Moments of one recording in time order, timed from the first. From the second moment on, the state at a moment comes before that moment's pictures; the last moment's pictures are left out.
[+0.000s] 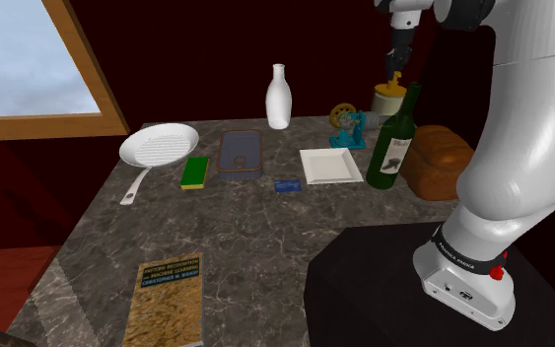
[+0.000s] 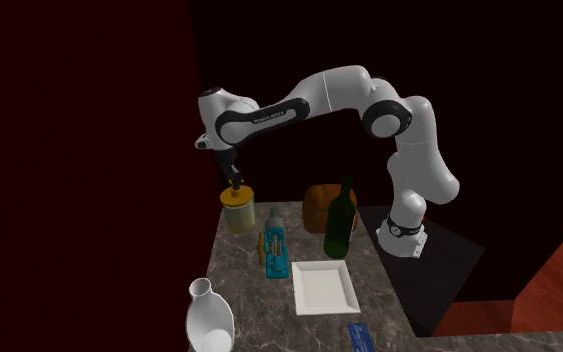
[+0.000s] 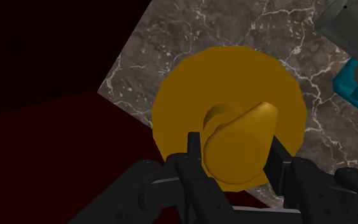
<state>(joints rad) -0.33 0.46 -0.52 -1.48 0.15 1.80 -0.77</state>
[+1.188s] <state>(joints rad) -0.20 0.29 -0.56 -1.55 0.06 1.74 -0.65</state>
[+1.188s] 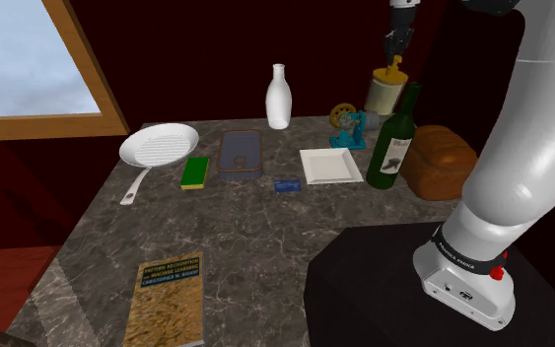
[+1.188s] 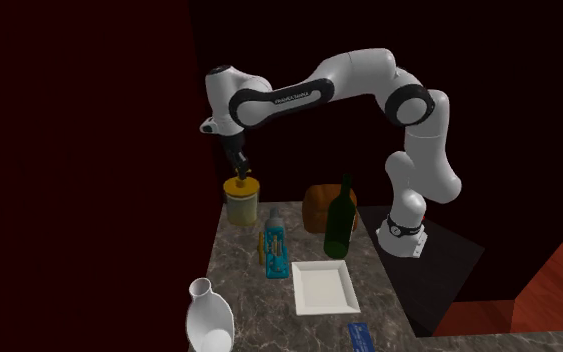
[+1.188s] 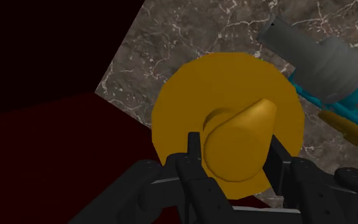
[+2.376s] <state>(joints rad) 0.01 -0.30 -0.36 -1.96 -0.16 1.59 -0.21</state>
